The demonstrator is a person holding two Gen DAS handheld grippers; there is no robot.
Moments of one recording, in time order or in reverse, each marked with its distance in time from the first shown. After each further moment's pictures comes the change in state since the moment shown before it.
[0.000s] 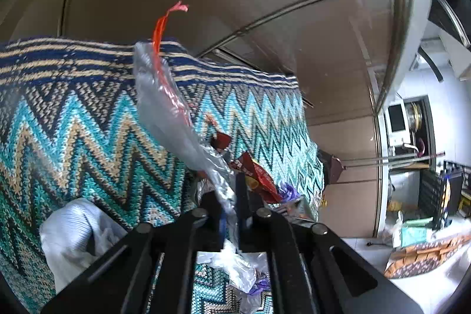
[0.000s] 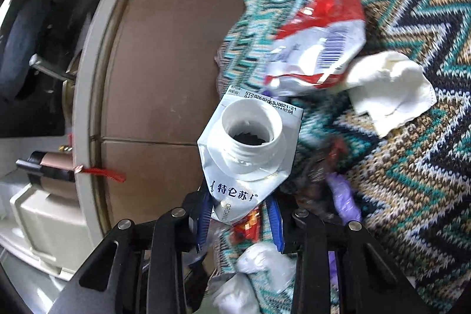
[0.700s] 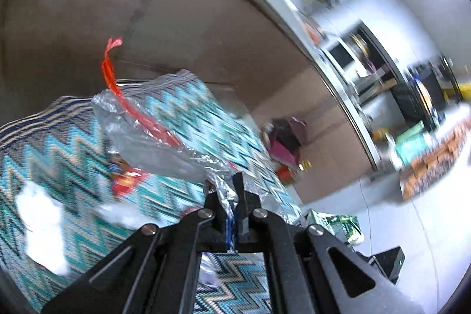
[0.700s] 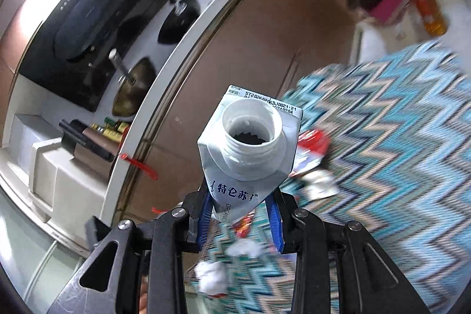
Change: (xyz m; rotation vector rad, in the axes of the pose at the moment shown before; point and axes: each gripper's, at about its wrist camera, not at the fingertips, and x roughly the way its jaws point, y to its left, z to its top) left arm -0.059 -0.154 -0.101 0.473 -0.039 -0.119; right arm -0.205 0.038 0.014 -0.320 -0.250 -0.053
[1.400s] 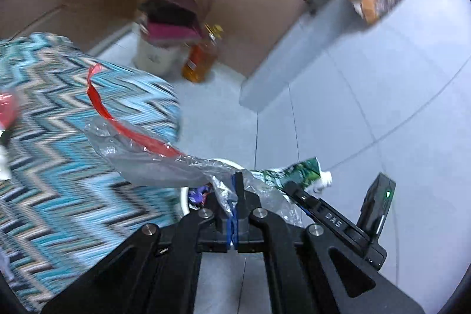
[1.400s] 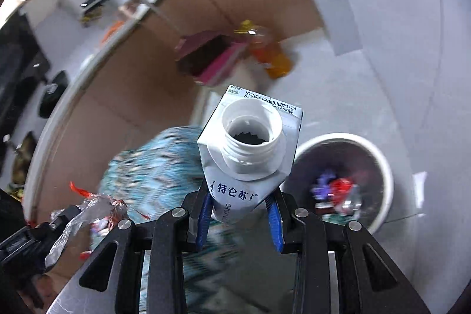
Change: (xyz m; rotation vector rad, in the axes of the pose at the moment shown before) left arm 0.222 -0.282 -0.241 0.537 0.510 -0.170; right arm -0.186 -0.244 0.045 0.161 -0.200 -0.588
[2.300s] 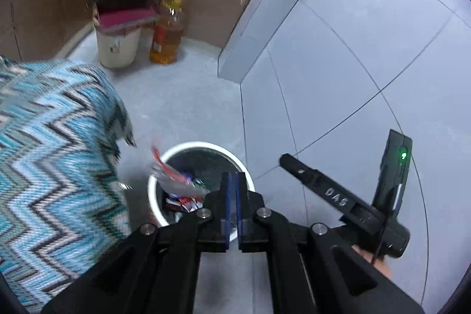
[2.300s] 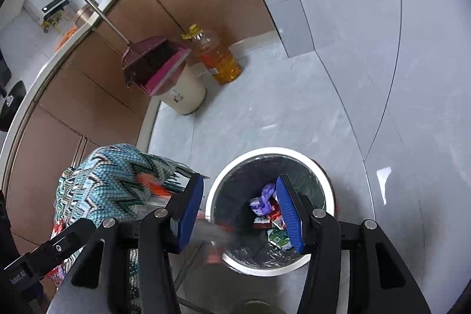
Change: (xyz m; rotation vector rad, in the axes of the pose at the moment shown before) left arm 0.071 -0.055 -0.024 0.180 0.081 -0.021; right arm 0.000 -0.053 0.022 0.014 -0.050 -0.157
